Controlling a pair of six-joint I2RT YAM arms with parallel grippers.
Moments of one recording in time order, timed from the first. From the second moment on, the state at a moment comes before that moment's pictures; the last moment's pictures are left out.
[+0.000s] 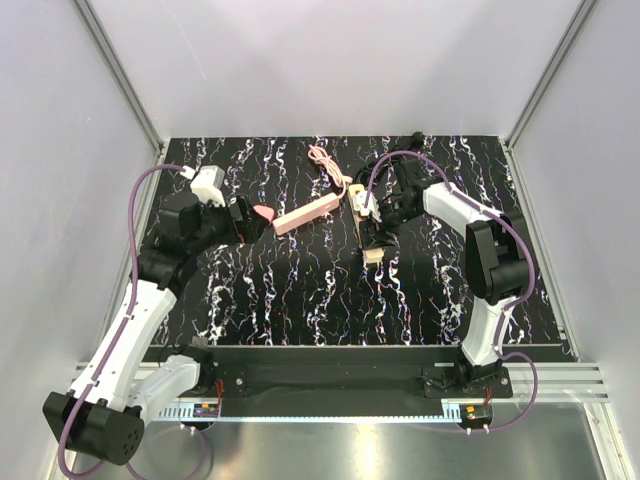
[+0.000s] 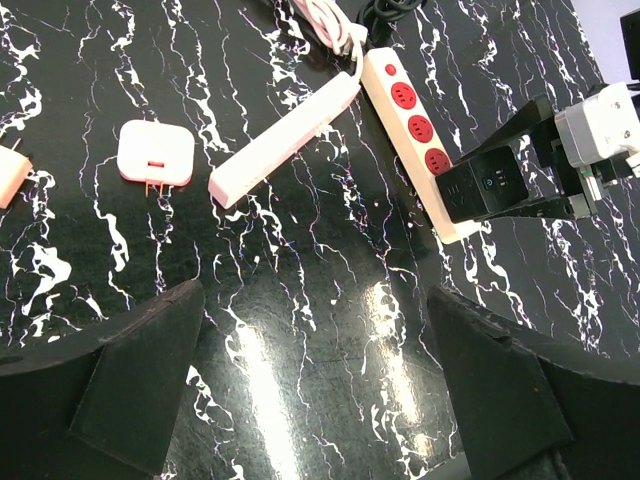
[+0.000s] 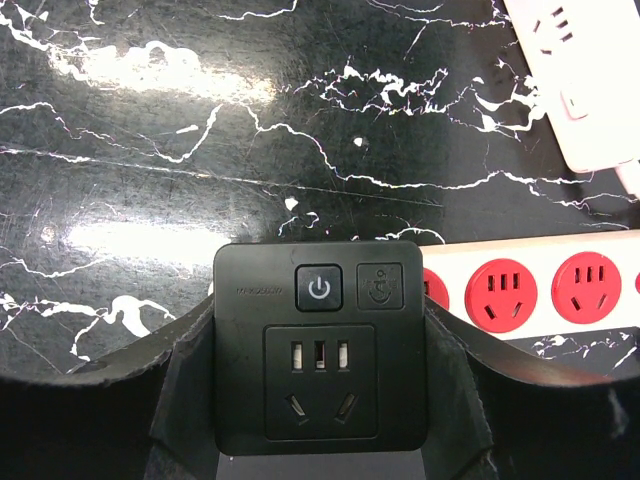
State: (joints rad) left arm -0.25 0.92 0.92 -0.42 0.22 -0.32; right arm 0.29 1.92 1.40 -0.72 -0.77 -1.32
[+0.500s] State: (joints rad) left arm -0.25 0.92 0.91 -0.41 0.23 -0.32; right arm 0.31 1.92 1.40 -0.72 -0.72 -1.30
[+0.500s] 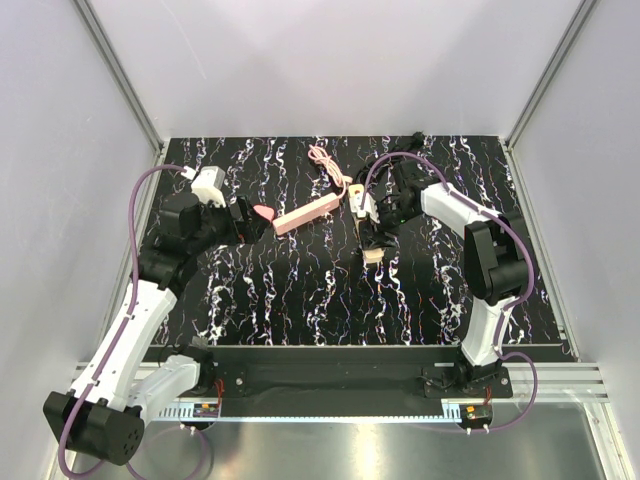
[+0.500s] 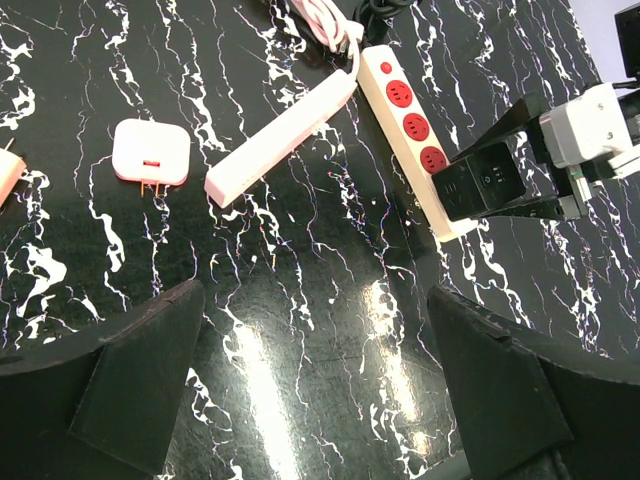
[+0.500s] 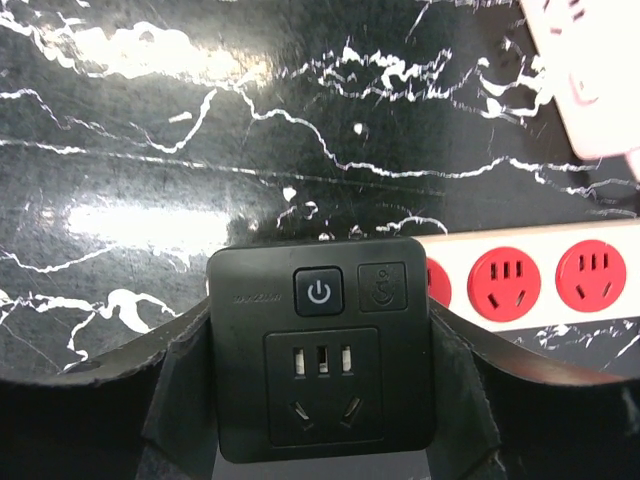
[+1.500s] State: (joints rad) left arm -0.24 0.92 0.91 -0.41 0.25 -0.32; right arm 0.31 1.90 1.40 -0.67 -0.53 -1.29
